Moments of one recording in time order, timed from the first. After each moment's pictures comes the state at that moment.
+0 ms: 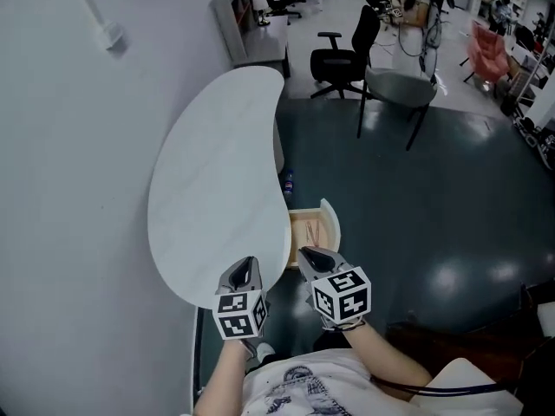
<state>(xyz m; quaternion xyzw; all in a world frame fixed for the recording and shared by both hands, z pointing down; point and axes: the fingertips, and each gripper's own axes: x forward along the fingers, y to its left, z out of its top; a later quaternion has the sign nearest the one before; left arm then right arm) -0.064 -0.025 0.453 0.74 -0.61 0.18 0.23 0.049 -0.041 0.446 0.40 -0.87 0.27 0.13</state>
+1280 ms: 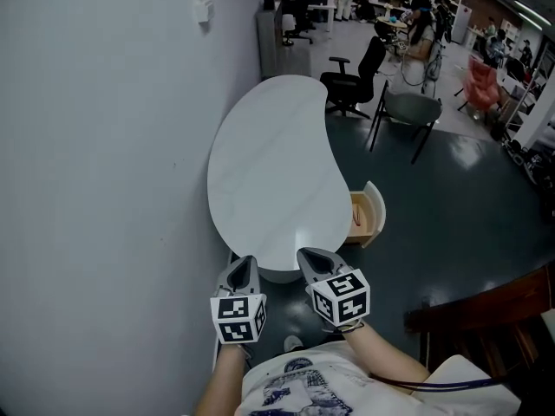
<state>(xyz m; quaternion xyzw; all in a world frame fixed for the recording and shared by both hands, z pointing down) -0.360 0.189 0.367 0.77 -0.60 0.13 0.17 -0.253 0.171 0.367 0.41 -0.88 0.19 0.14</state>
